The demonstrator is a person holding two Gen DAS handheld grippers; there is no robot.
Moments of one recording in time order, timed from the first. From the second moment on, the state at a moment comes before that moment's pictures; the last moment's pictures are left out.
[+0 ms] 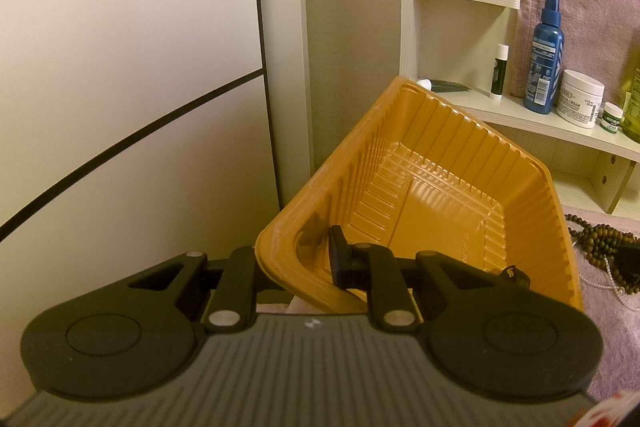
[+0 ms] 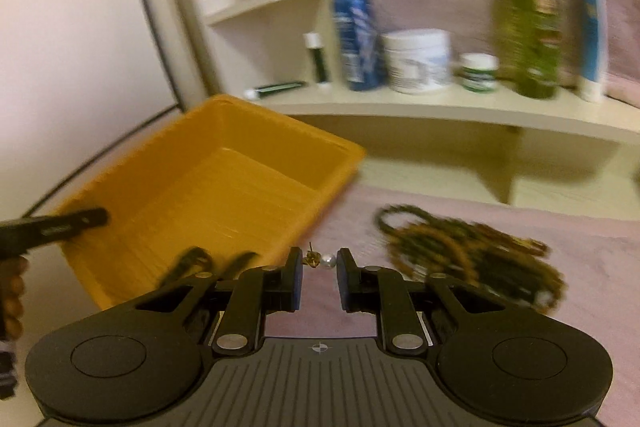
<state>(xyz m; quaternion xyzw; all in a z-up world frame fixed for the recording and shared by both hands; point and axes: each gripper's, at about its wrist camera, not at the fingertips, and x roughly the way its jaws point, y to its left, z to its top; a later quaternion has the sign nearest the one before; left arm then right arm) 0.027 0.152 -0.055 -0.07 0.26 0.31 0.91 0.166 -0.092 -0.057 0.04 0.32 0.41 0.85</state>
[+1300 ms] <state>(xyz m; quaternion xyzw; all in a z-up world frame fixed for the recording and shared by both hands) 0.026 0.153 -0.053 -0.07 0.27 0.31 0.91 0.158 -0.130 -0.068 0.06 0.34 0.36 0.86</state>
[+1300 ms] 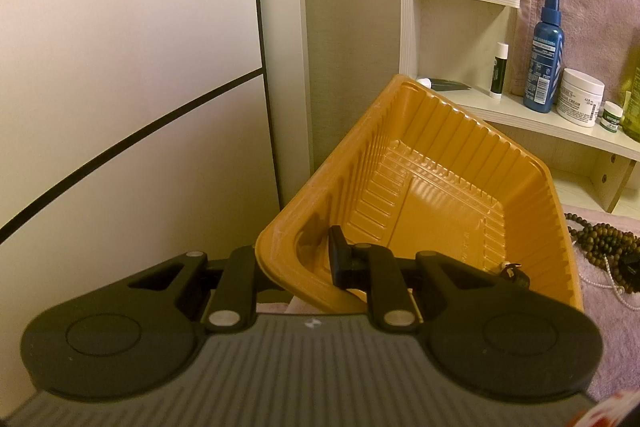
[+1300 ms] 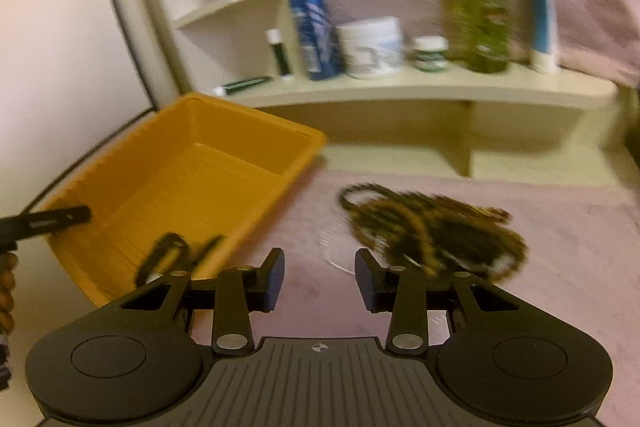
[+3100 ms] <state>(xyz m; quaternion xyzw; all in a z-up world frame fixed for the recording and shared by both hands) 0.027 0.155 -0.053 -0.07 0.27 0.31 0.91 0.182 -0.117 -0.110 0.00 0.37 0.29 0.88</state>
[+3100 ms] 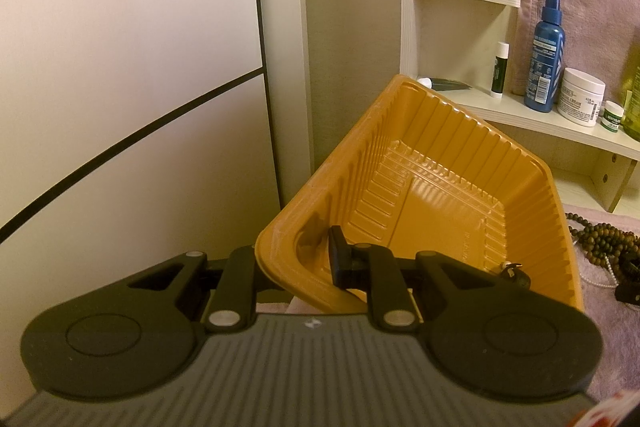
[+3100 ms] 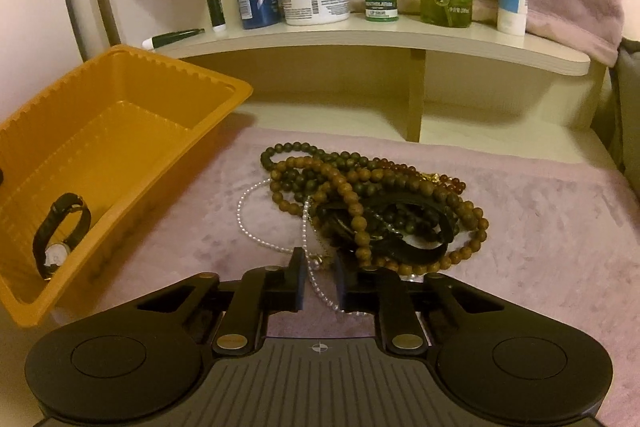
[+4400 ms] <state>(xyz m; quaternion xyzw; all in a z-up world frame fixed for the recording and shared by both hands) 0.028 0.155 -0.054 -0.07 0.27 0.31 0.91 0.158 -0.100 -0.110 -0.04 0.35 0.35 0.87</state>
